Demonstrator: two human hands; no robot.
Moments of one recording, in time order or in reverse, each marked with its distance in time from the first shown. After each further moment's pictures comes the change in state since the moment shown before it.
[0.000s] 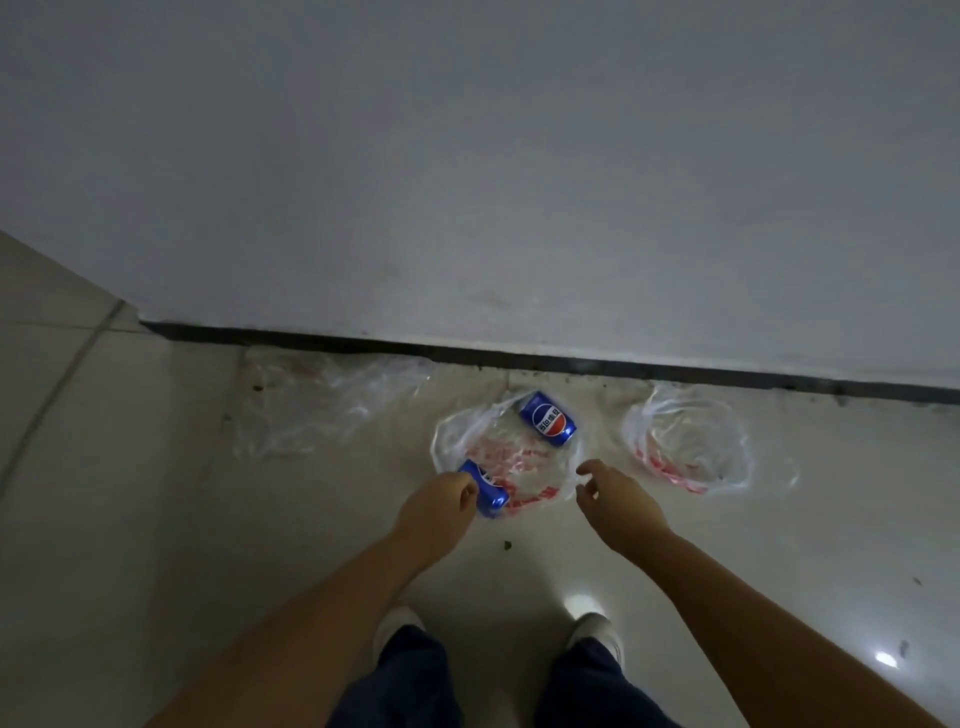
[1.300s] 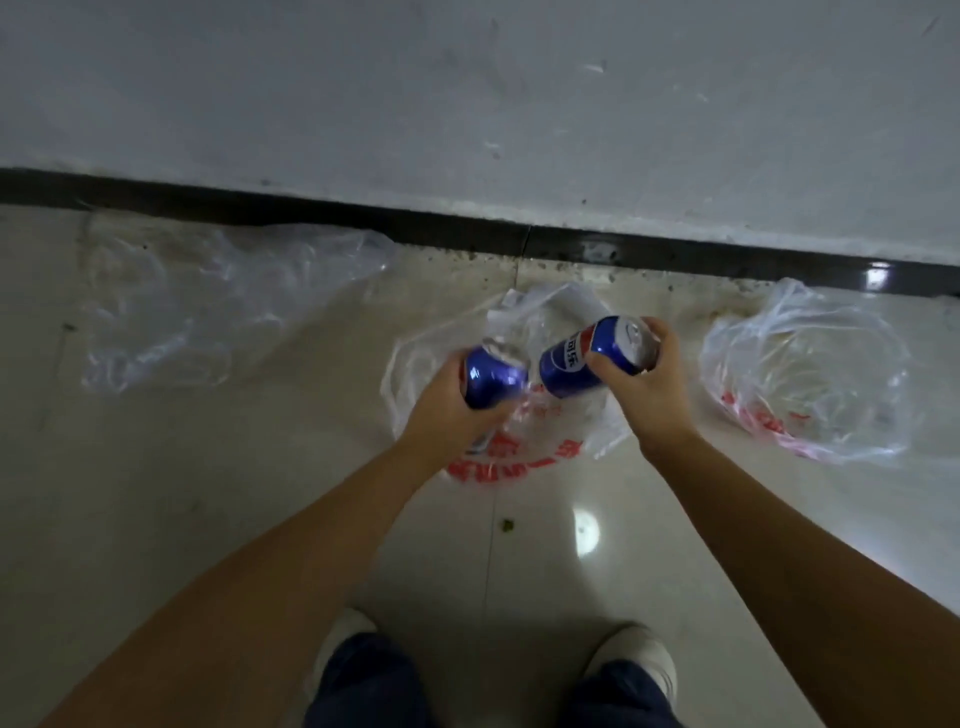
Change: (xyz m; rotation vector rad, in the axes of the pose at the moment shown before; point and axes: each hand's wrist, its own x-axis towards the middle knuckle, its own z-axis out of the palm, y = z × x) left_hand 0.200 -0.089 0.139 -0.647 0.087 -0.009; right_hand 0.218 0.083 0.115 0.940 0.311 0.008
